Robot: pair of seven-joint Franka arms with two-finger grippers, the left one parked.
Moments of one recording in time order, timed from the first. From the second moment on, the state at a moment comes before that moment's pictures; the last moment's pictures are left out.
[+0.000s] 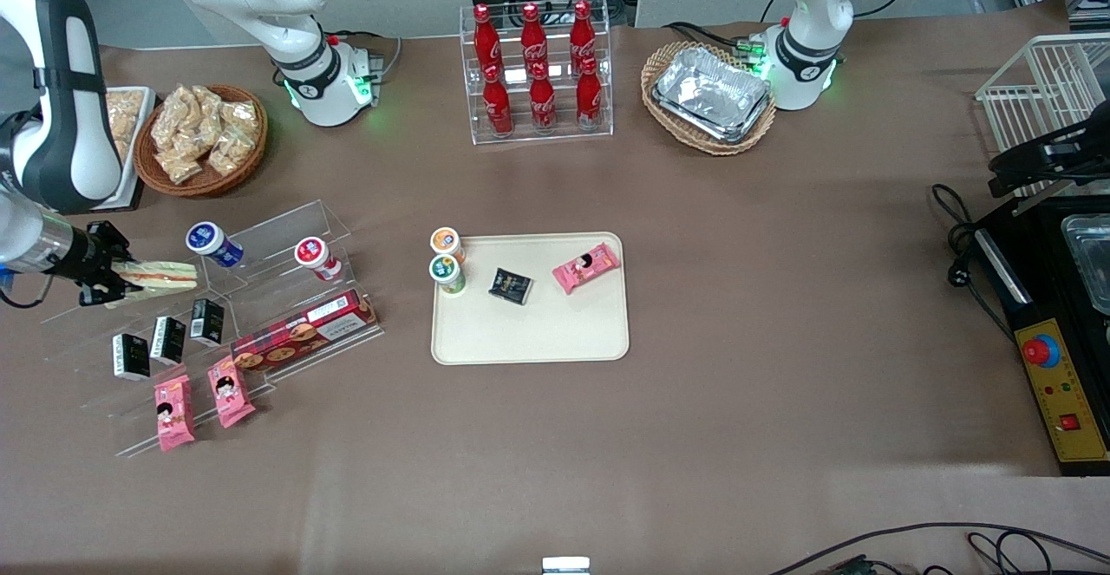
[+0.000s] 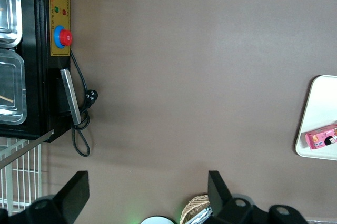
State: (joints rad) arm -0.11 0.08 -0.23 -2.09 -0.07 2.12 1.17
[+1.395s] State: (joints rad) arm 0.19 0.08 -0.12 -1.67 0.01 1.67 1.44
